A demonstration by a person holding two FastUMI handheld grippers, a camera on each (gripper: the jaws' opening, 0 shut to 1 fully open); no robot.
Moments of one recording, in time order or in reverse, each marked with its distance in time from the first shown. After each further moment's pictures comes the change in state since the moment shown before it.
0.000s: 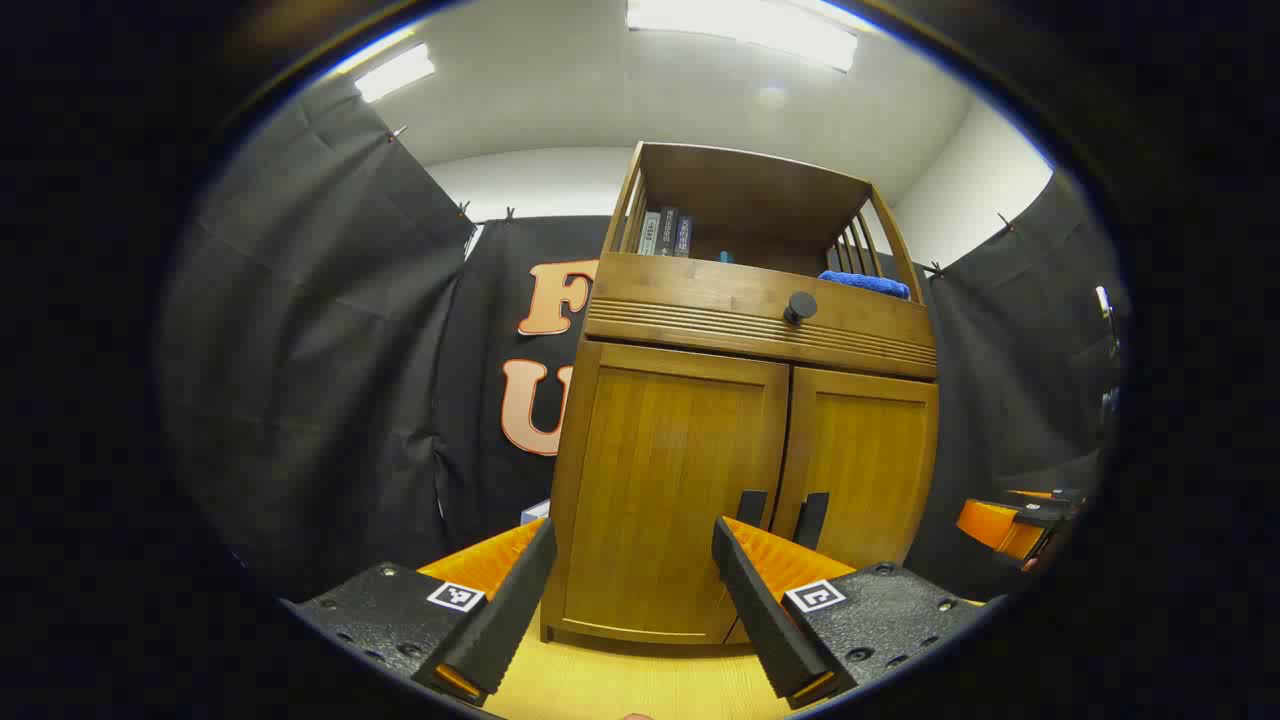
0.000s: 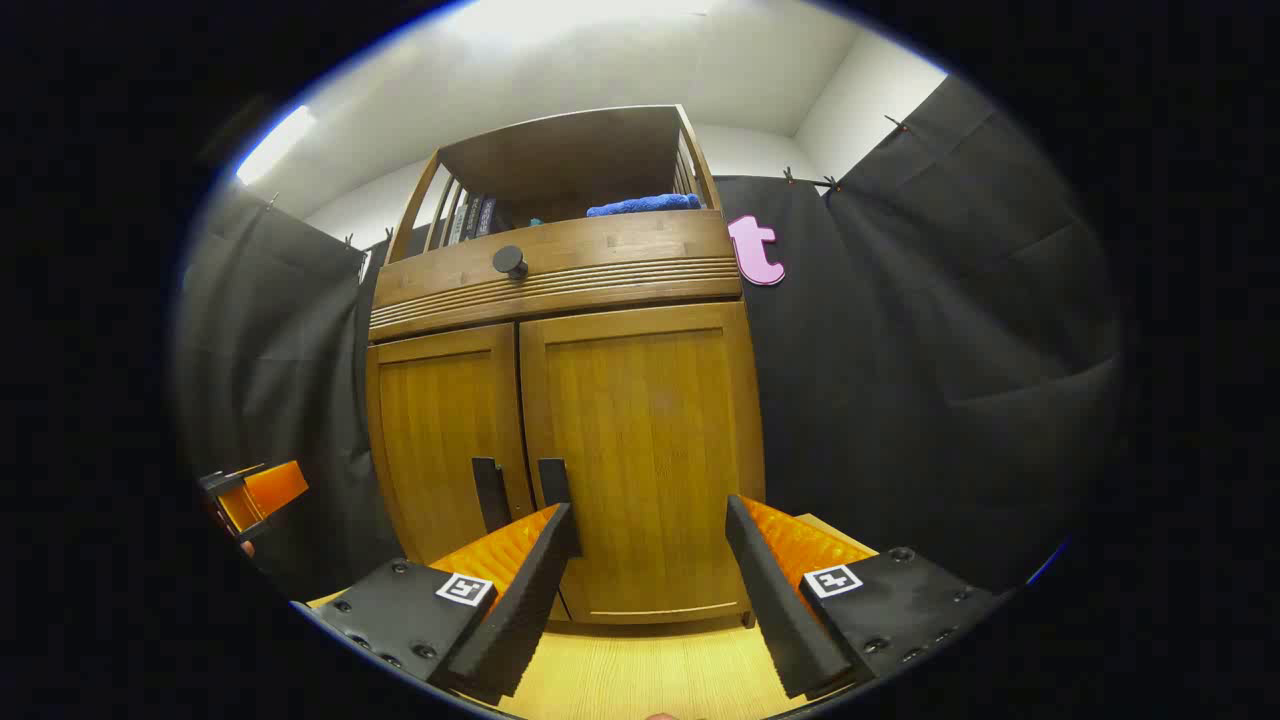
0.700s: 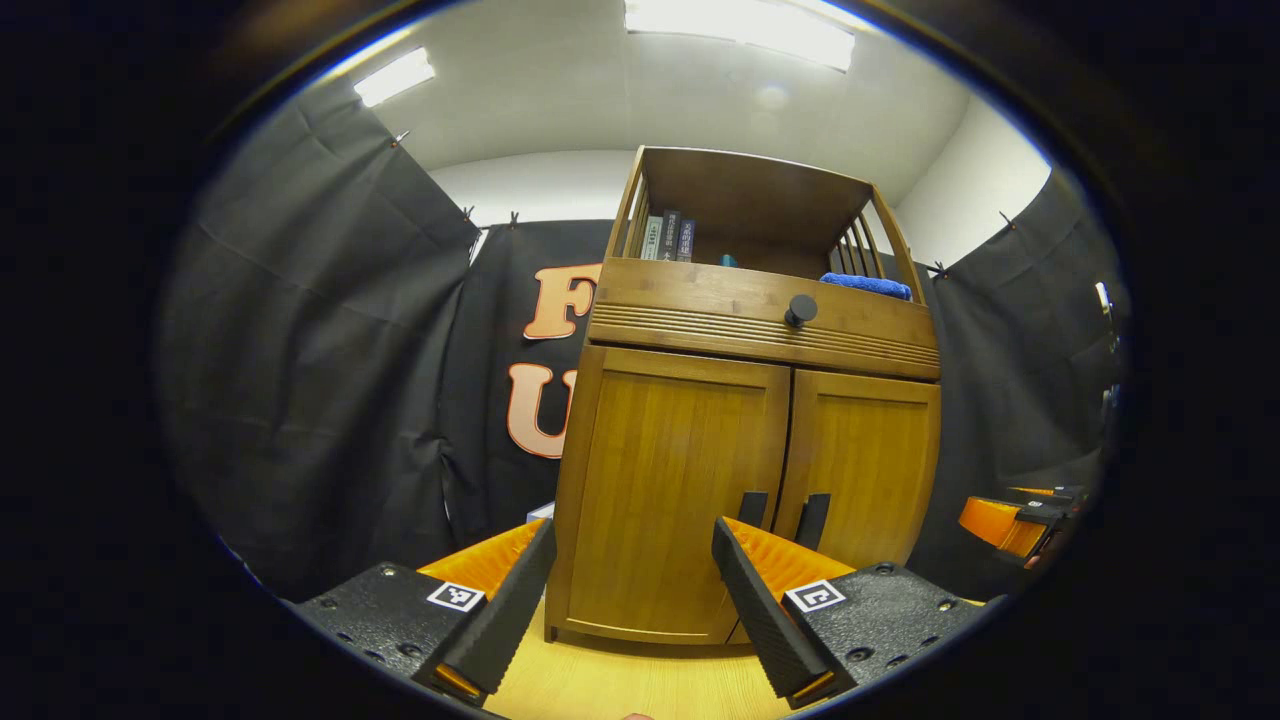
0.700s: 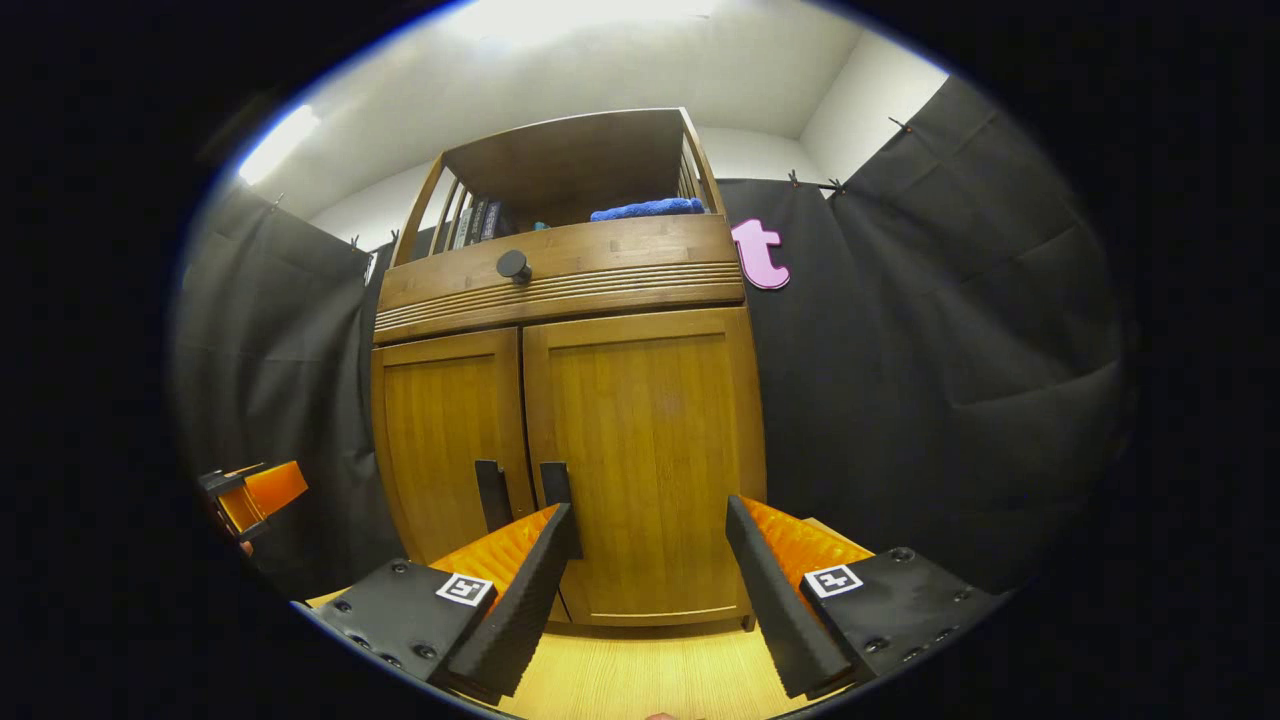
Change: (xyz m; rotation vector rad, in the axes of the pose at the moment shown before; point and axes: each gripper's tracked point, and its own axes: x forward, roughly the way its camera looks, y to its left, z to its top) left arm -0.003 -0.001 0.005 0.009 -0.006 0.022; right arm 0.001 0.001 0.004 -0.004 -0.006 0.022
